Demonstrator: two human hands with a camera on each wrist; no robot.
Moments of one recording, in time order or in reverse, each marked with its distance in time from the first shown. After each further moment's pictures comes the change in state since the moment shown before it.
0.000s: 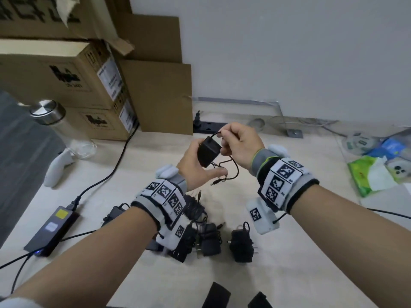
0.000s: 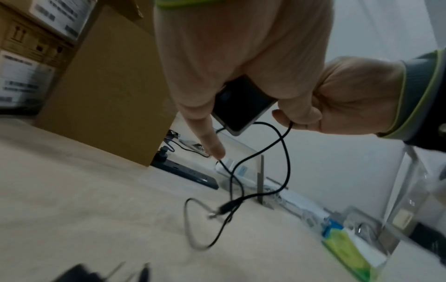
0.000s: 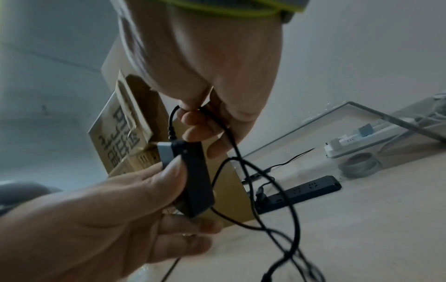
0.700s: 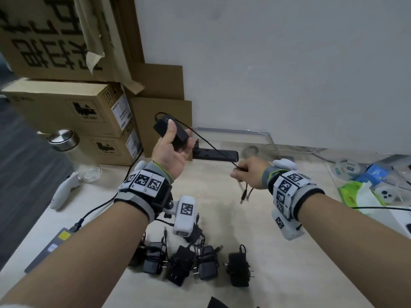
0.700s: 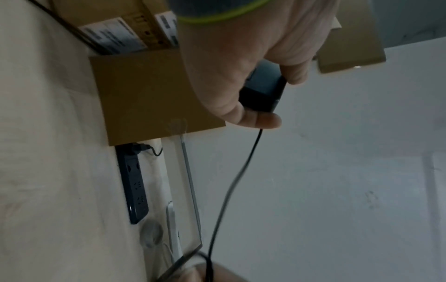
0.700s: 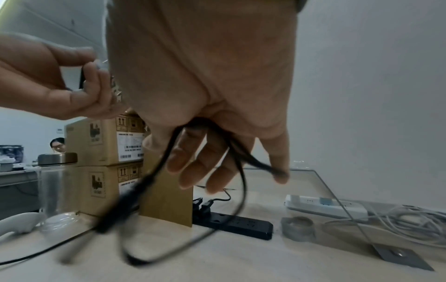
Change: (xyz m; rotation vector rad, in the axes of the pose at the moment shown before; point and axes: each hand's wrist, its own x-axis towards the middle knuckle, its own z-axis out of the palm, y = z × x) left_hand 0.024 0.081 -0.073 -1.364 0.253 -0.188; right_hand 0.004 -0.013 -0.064 -0.904 -0.298 0.134
